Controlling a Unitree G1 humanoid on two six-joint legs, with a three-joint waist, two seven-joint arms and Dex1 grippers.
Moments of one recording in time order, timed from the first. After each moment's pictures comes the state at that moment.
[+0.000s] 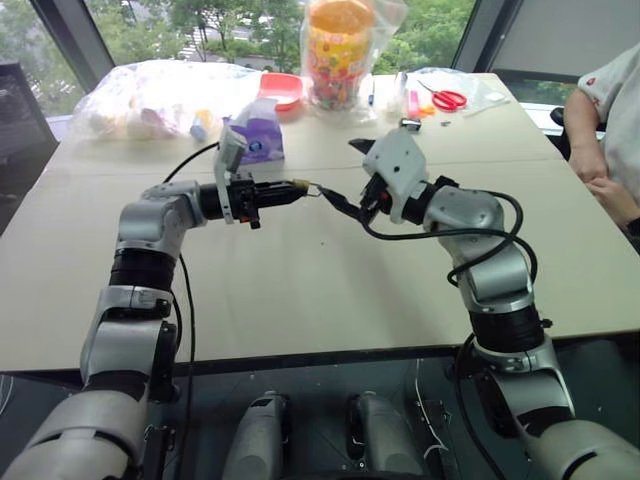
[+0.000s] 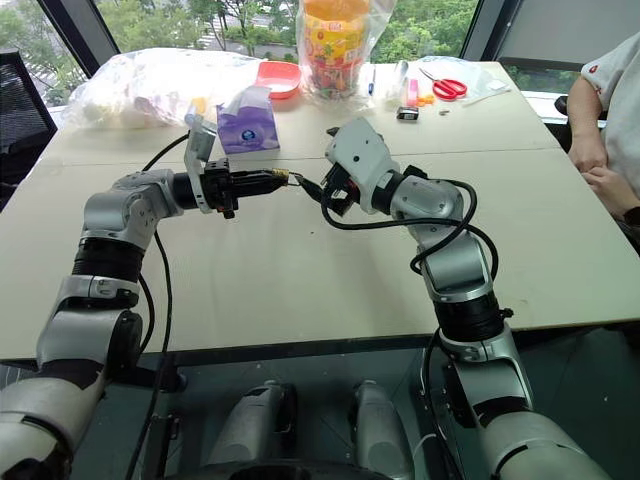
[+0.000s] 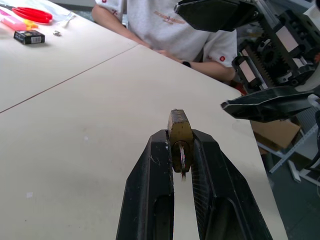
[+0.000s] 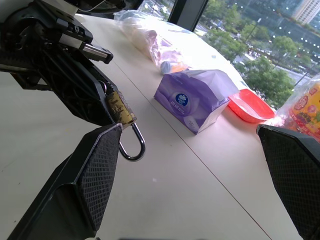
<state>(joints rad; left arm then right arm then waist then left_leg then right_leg) -0.91 0.45 0.03 0.54 -0.43 0.58 -1.26 -0.70 -0.33 0.12 -0.17 -0.02 0.47 0.67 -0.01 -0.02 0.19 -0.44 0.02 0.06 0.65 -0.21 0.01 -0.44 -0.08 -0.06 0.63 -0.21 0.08</state>
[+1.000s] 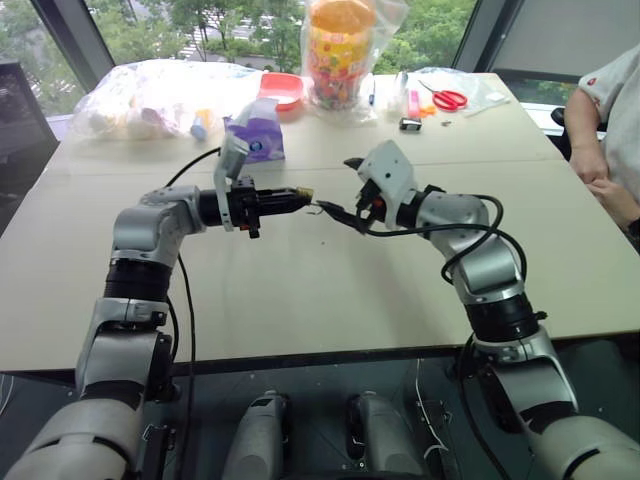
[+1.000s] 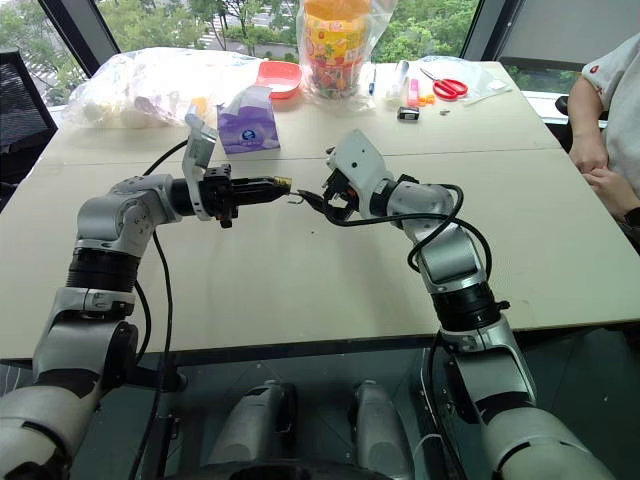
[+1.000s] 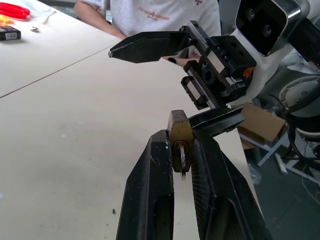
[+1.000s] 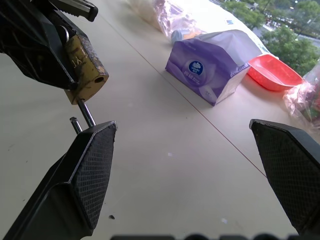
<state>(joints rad) -0.86 0.45 0.02 0.42 -0.47 0.63 -1.26 -0.71 -0.40 0.15 -0.02 0.04 0.46 0.72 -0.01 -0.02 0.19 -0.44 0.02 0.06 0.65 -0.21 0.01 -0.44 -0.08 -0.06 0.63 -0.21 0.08</state>
